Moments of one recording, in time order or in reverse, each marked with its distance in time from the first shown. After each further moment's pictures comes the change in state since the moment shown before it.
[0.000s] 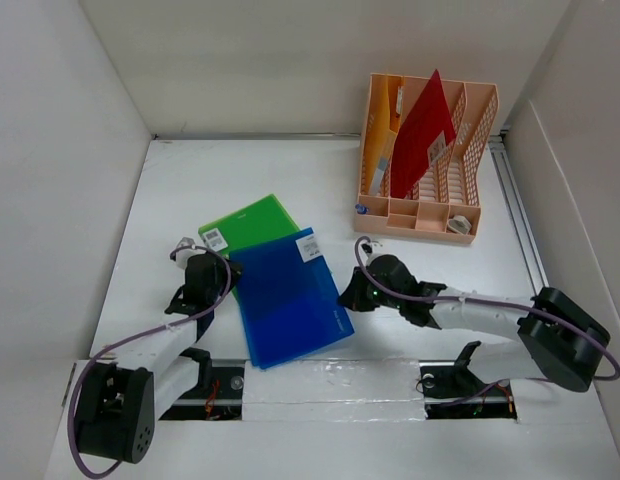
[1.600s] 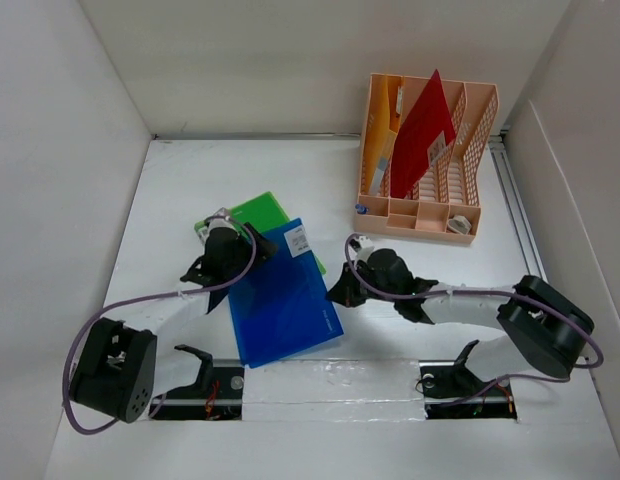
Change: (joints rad) left arm -0.137 0.215 0.220 -0.014 0.145 0.104; right arm -0.035 0.120 0.000 0.278 -0.211 -0.122
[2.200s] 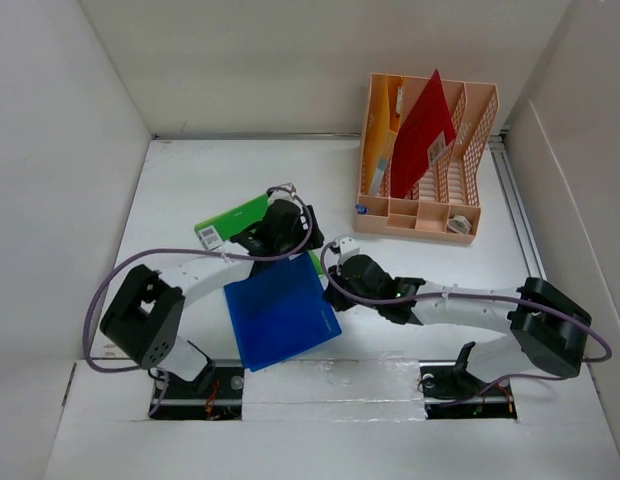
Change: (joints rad) left arm -0.329 0.298 0.451 -0.215 -0.144 0.148; right arm 0.182 -0.023 0.186 -0.365 0.343 -0.132
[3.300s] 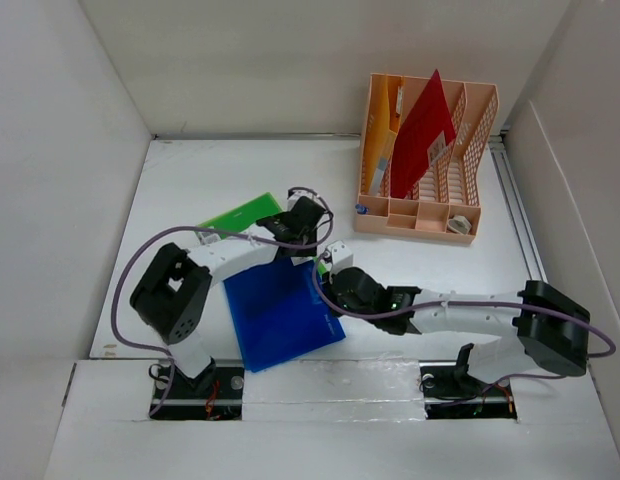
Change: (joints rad) left arm -0.076 0.245 0.272 -0.363 -0.188 0.155; right arm 0.135 -0.017 0.042 -0.050 0.252 -0.058
